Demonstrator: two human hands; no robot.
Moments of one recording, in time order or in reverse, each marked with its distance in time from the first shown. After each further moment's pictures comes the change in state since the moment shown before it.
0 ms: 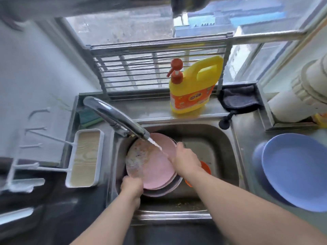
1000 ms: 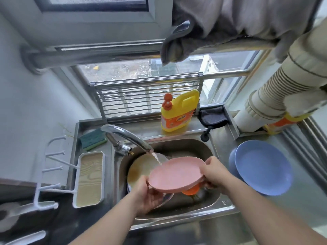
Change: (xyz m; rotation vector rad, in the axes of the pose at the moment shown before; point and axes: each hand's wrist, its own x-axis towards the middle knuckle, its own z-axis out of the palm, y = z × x) left_hand -0.214 0.103 -0.046 -0.271 -0.668 -0.204; right_hand -0.116 0.036 -0.109 0.609 0.045 0.374
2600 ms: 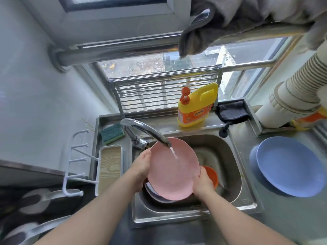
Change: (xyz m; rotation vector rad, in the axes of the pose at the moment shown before) left_hand -0.014 0.060 -0.029 0.460 0.157 0.509; right_hand 0.021 0.042 0.127 0.127 0.062 -0.100
